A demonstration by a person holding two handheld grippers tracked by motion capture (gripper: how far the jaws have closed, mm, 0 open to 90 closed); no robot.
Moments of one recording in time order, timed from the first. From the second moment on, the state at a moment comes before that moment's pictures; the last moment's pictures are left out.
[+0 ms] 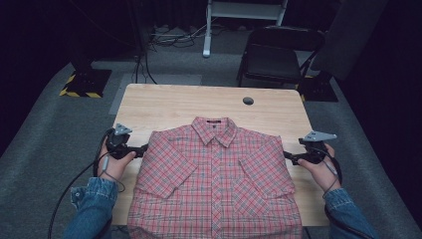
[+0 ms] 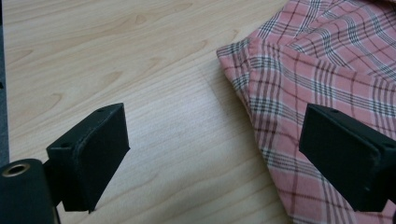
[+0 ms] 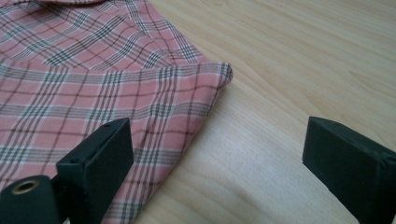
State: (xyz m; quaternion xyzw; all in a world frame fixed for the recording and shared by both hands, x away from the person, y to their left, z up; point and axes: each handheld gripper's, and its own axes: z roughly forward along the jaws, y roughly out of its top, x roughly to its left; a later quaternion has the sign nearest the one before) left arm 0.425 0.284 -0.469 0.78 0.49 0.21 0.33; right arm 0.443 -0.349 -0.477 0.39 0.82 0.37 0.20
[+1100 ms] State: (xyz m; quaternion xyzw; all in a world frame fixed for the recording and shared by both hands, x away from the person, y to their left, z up) left arm 0.458 0.259 -0.492 0.81 0.46 0.17 0.32; right arm 0.494 -0.317 -0.502 0.36 0.85 0.35 0.17
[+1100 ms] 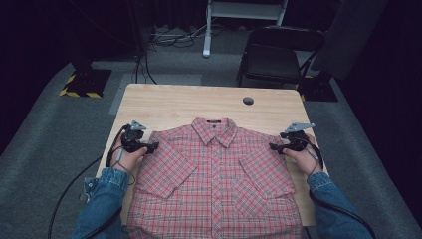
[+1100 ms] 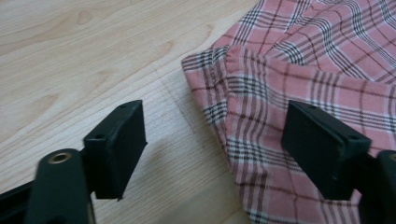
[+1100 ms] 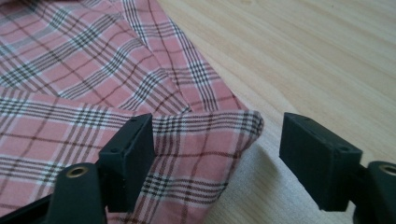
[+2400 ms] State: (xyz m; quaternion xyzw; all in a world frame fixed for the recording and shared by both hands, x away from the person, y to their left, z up) left arm 0.483 0.251 -0.494 0.80 0.47 0.15 0.34; right arm 0.504 -0.326 -0.492 0.37 0.85 0.36 0.14
